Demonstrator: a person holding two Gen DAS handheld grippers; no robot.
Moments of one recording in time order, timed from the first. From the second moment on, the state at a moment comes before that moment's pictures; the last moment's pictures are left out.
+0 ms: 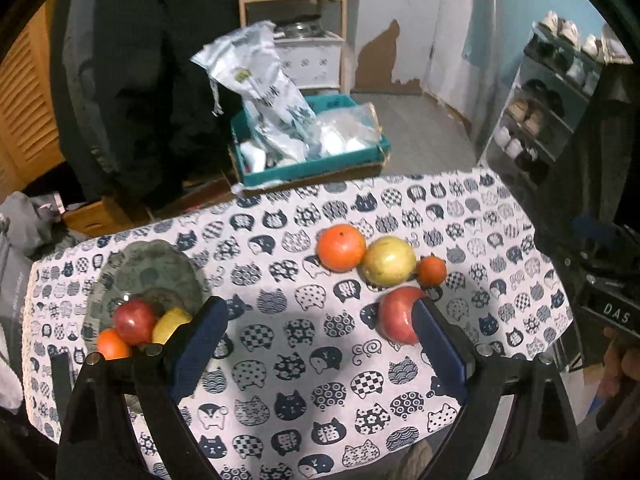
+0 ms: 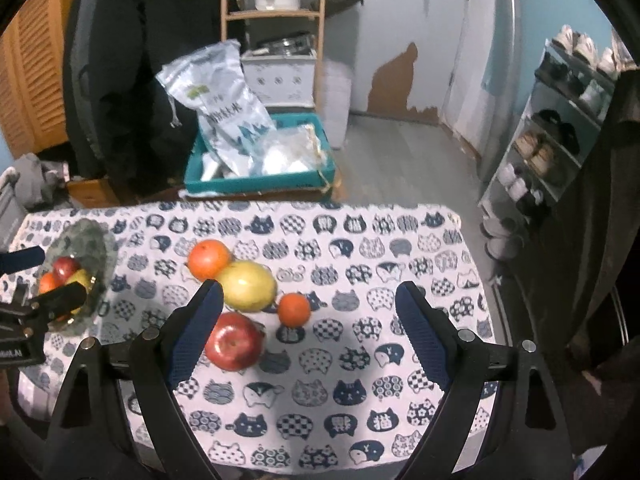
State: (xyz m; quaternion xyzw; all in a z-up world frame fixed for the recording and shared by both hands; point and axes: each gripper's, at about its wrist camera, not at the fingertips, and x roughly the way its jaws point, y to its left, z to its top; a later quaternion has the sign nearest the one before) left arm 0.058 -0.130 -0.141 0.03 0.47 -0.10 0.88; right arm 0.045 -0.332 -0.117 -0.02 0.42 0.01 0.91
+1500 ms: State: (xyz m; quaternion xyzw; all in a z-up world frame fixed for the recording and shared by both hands) left arm 0.114 -0.245 -0.310 0.02 0.60 -0.15 0.78; right arm 0.088 -0.411 -0.261 0.06 0.57 -0.05 0.82
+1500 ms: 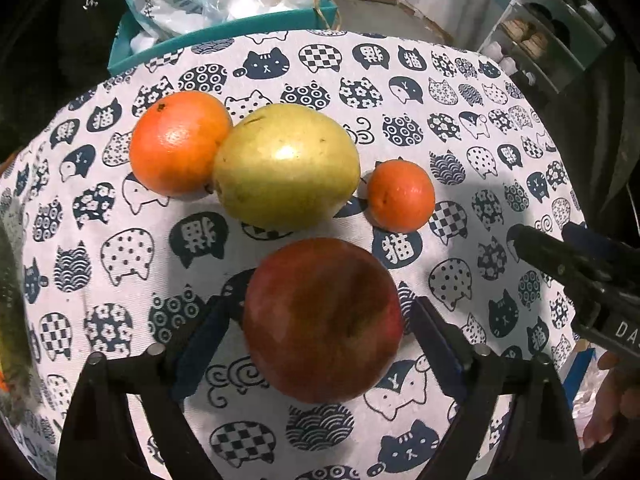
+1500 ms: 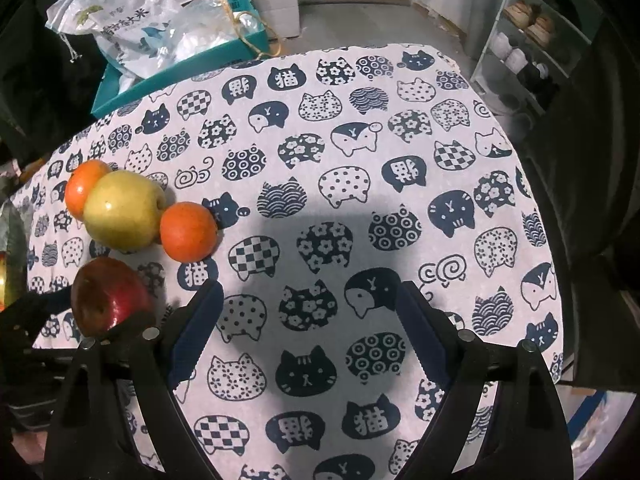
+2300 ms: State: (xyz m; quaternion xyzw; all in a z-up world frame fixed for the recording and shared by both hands) left arm 0.118 -0.177 -0.294 0.01 0.58 -0.12 0.80; right arm 0.147 -0.340 -0.307 0.03 0.59 0.07 0.80
